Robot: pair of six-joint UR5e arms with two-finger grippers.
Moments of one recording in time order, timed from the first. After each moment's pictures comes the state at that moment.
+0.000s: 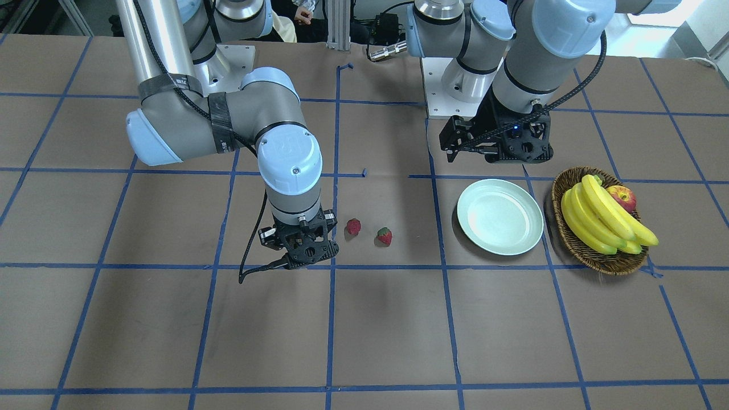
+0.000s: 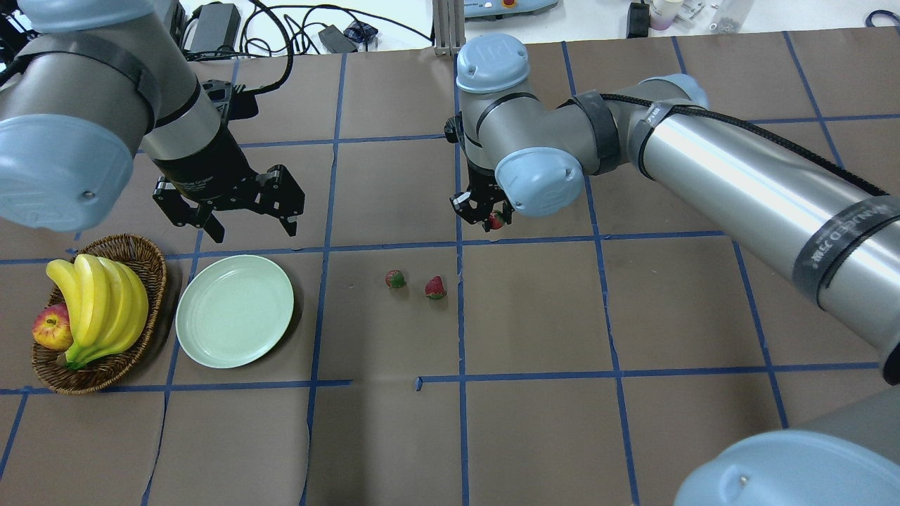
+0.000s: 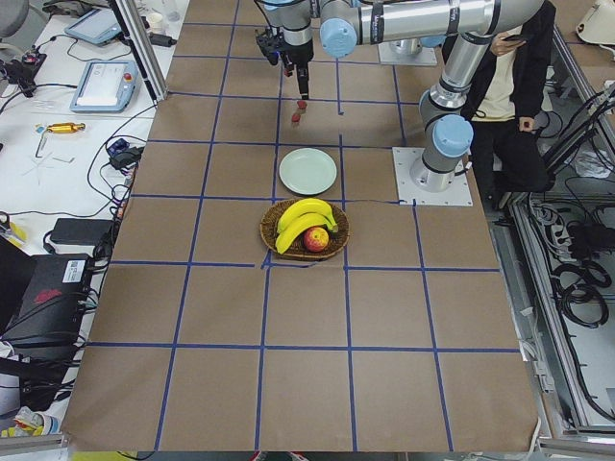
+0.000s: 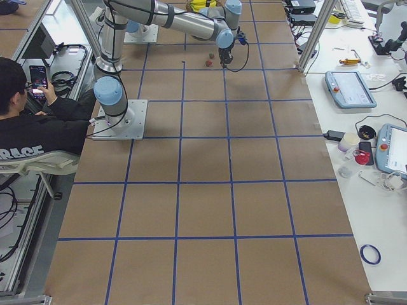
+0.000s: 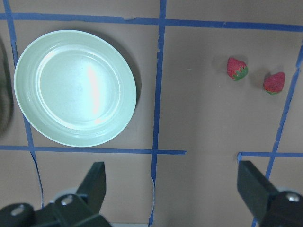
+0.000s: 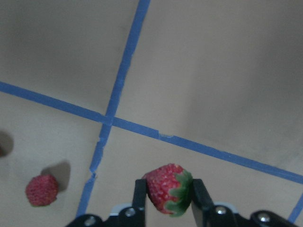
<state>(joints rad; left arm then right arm) -1.56 -1.55 -1.74 -1.53 1.56 -0.04 1.88 -1.13 1.58 -1.97 -1.57 0.00</state>
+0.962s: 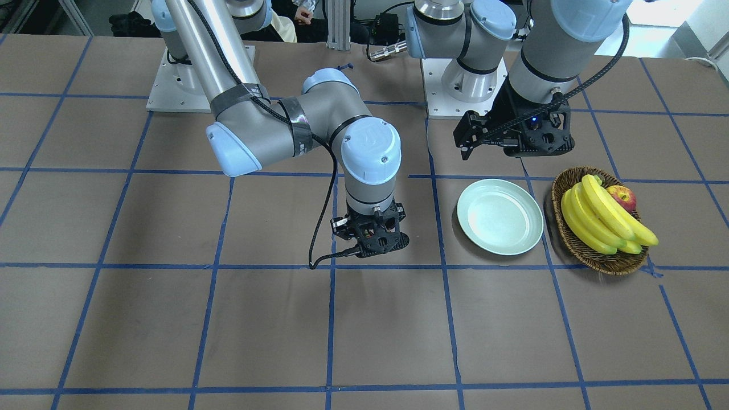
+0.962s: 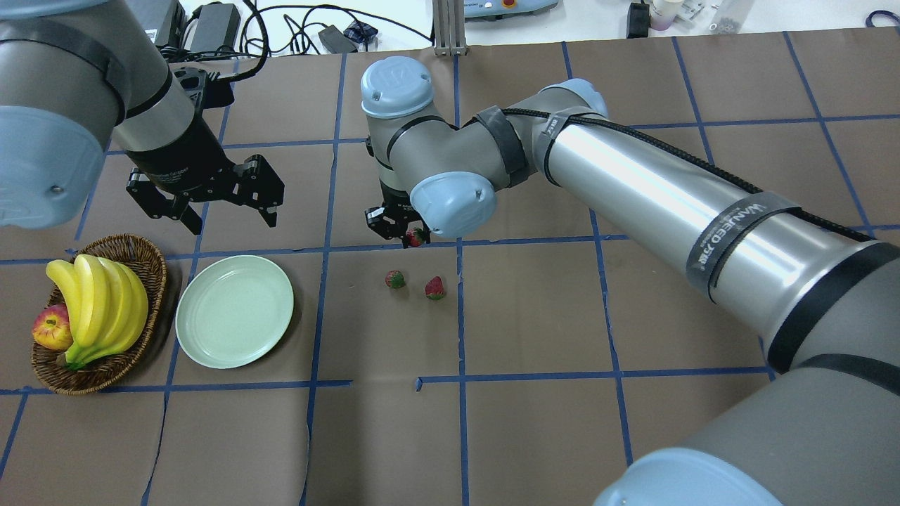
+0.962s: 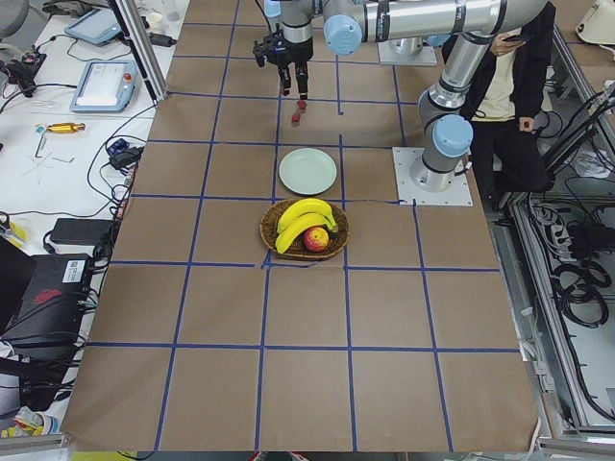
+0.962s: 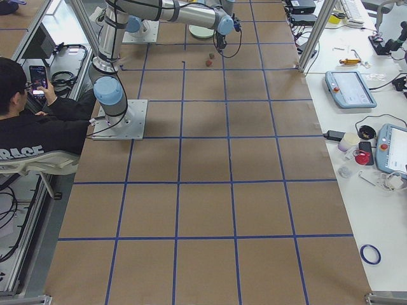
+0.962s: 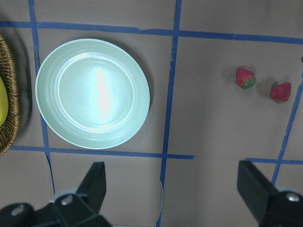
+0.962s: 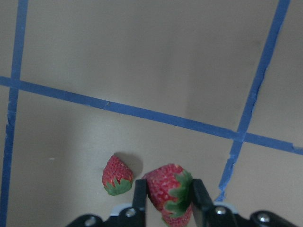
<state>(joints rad) -1.53 -1.54 -1.72 -1.53 1.58 -0.03 2.05 -1.02 1.47 -1.98 -1.50 0.24</state>
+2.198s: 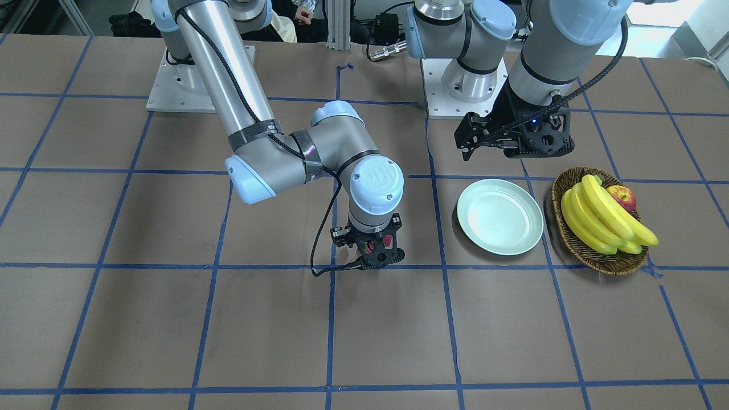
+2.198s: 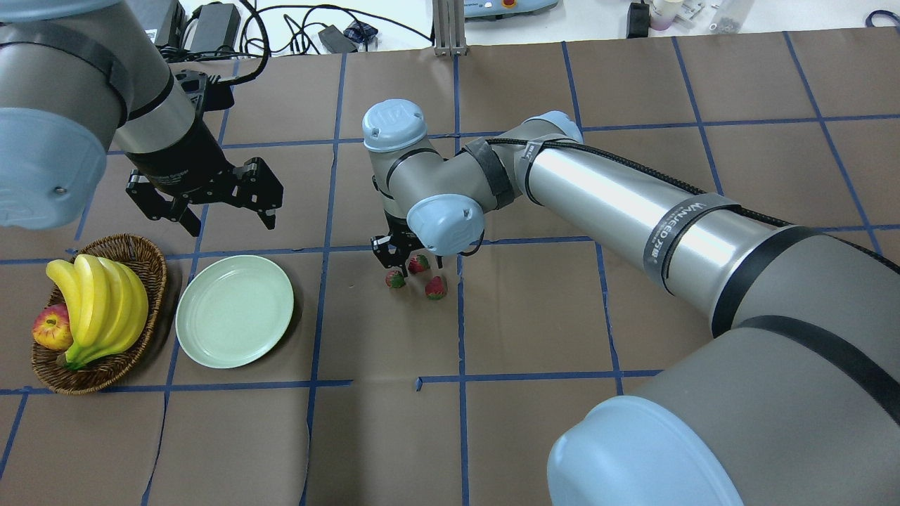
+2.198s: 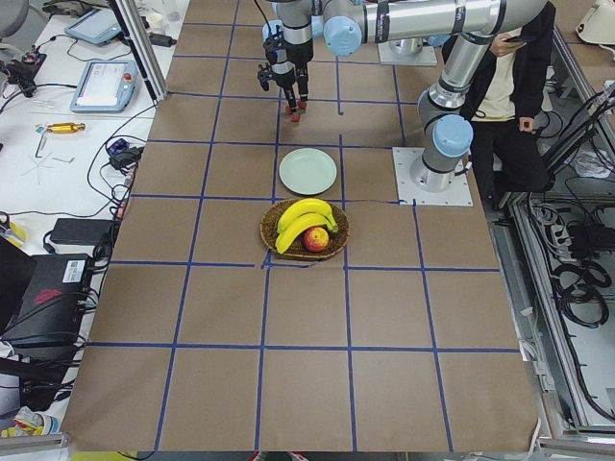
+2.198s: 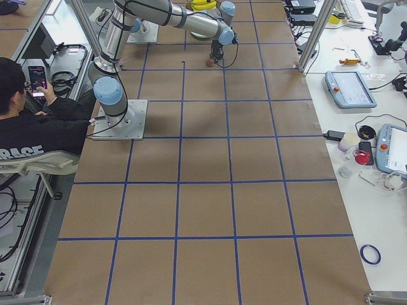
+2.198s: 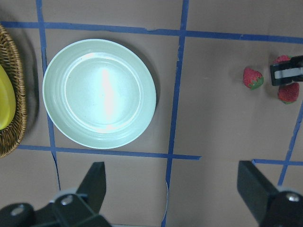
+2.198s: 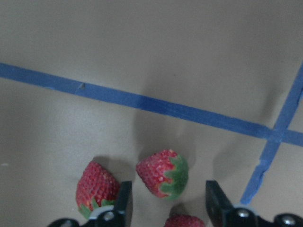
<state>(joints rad) -1.53 -1.54 -1.73 -1.53 1.59 -0.03 2.05 -0.94 1.49 -1.98 -1.51 0.23</state>
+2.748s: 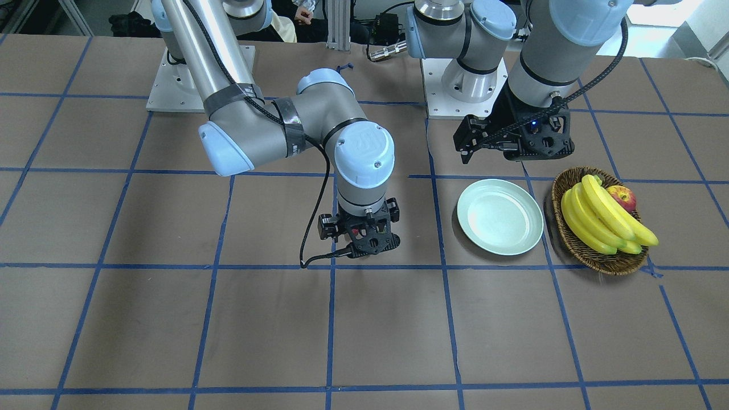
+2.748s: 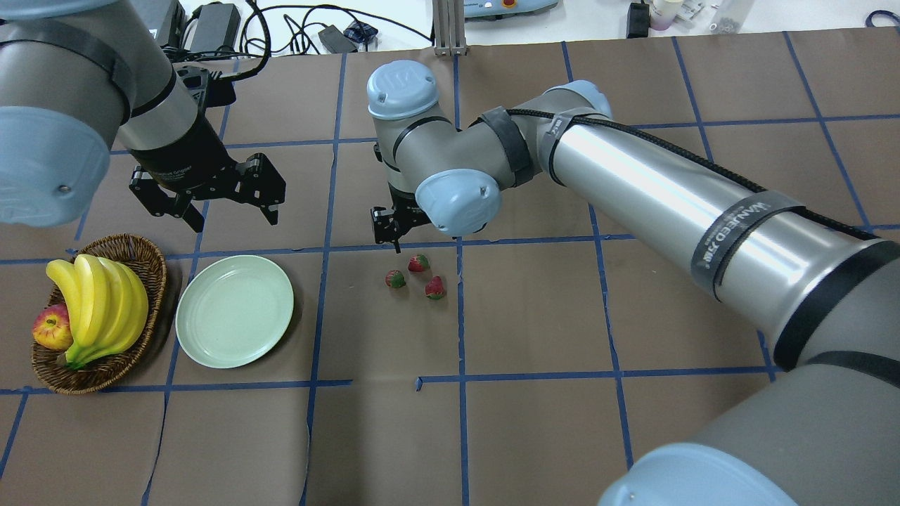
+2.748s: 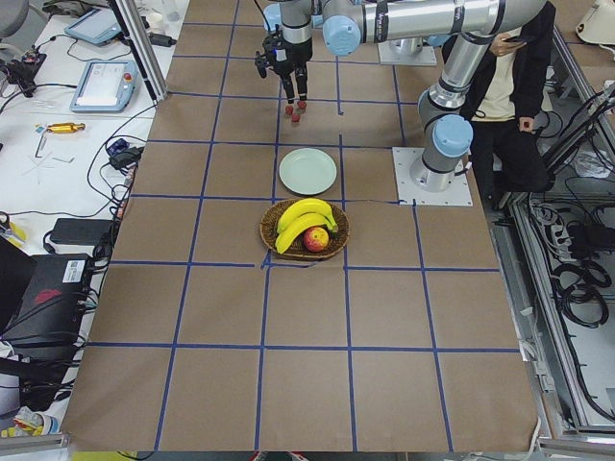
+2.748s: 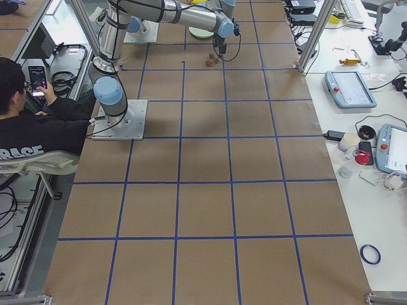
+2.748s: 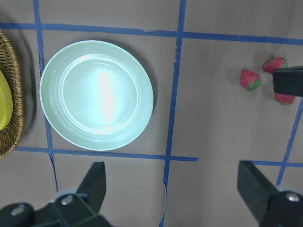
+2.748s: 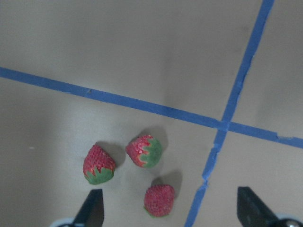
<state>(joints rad) -1.53 -1.55 -1.72 -1.51 1.58 -0.04 2.02 -1.06 1.48 -1.91 -1.52 0.21</state>
